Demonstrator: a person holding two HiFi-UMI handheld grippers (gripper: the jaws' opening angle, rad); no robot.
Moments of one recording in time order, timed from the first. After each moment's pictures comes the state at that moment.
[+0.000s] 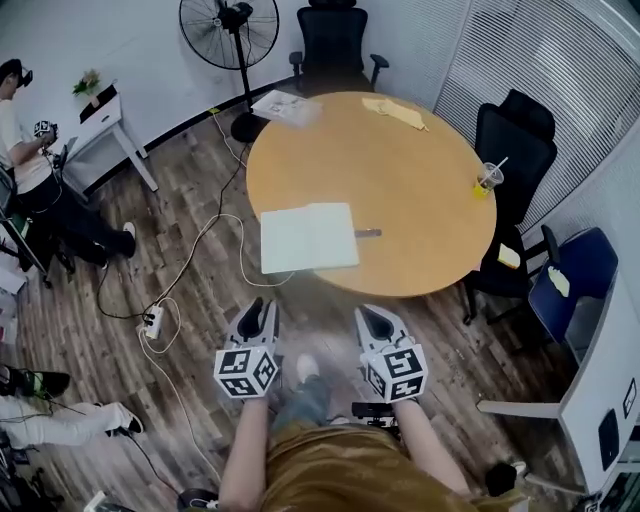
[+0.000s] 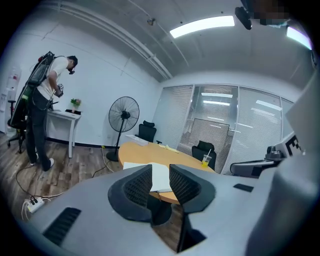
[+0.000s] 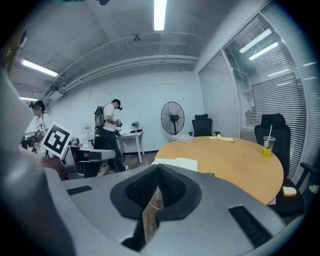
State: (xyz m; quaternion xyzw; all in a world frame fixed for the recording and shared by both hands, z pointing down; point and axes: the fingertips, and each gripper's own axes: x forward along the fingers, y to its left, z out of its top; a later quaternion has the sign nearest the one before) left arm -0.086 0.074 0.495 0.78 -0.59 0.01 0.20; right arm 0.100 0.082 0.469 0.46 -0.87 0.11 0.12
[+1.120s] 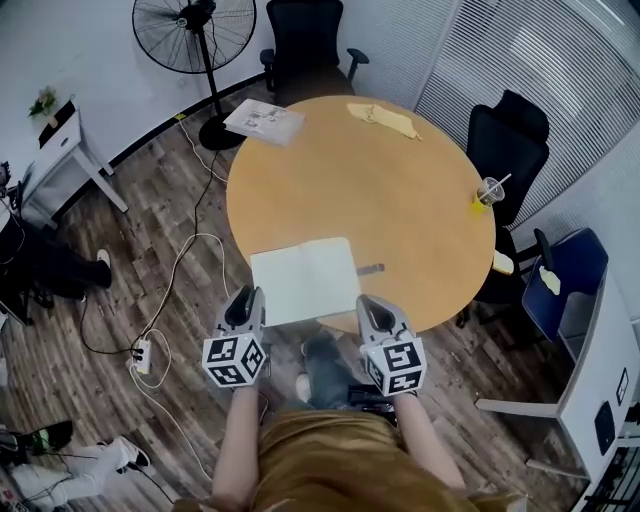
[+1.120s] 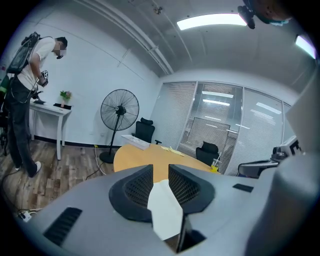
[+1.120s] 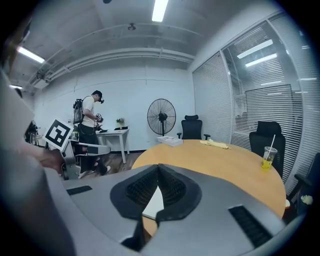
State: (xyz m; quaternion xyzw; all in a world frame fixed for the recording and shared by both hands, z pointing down) left arm -0.136 -0.113 0.508 0.80 -0.56 0.01 0.22; right arm 0.076 -0.078 0.472 0.53 -0.83 0.09 0.15
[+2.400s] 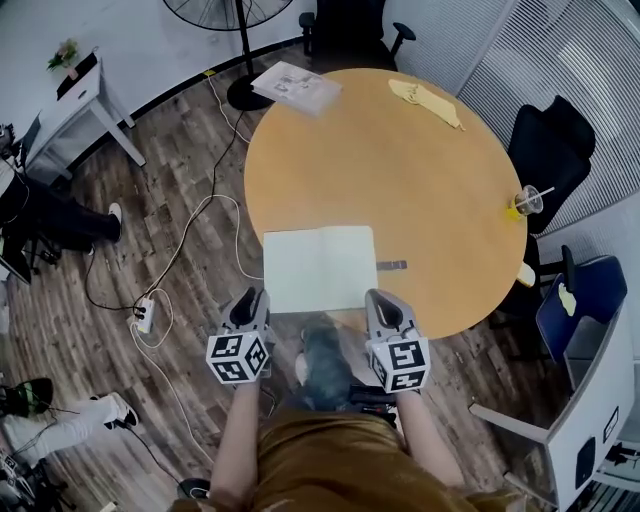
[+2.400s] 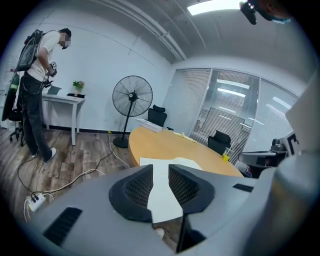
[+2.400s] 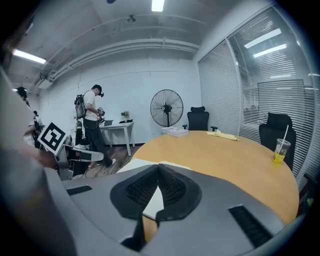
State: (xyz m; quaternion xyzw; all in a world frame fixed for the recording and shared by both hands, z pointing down) left arm -0.148 -0.101 0.584 0.75 -0.60 0.06 0.28; right arm 0.075 -0.111 0.525 0.49 -0.85 0.12 0.18
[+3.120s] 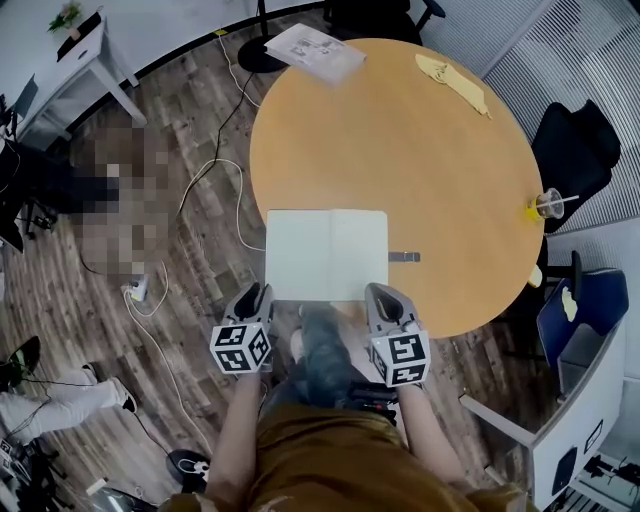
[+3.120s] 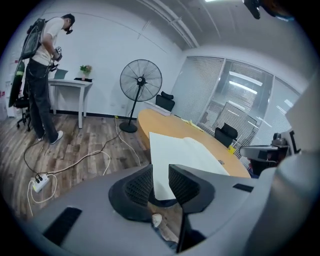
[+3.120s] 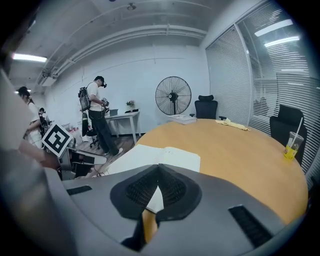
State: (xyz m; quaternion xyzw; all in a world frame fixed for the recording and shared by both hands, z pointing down) left arm -0.148 -0.088 0.656 0.71 -0.60 0.10 0.35; right arm 0.062 -0.120 0.575 0.44 -0.85 0.14 0.24
